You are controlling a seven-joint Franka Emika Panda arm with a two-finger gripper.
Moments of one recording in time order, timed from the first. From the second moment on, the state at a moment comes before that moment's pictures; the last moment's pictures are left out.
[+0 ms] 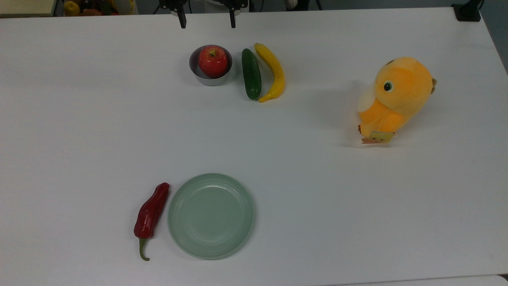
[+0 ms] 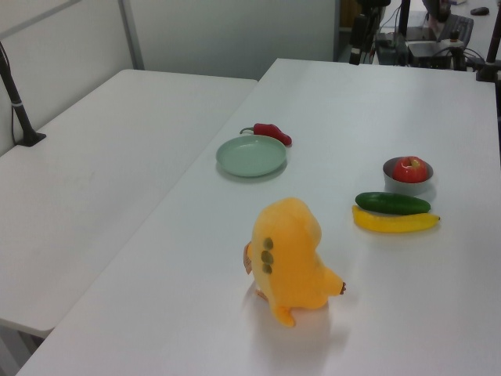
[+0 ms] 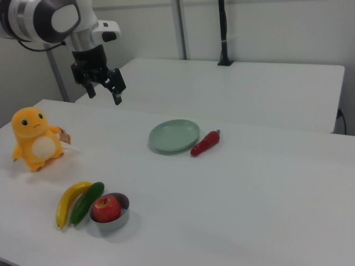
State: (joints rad) arm 0.04 0.04 0.01 -1.58 0.05 1.75 0.03
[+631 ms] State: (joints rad) arm 0.06 0.04 0.01 -1.61 0.05 1.75 0.03
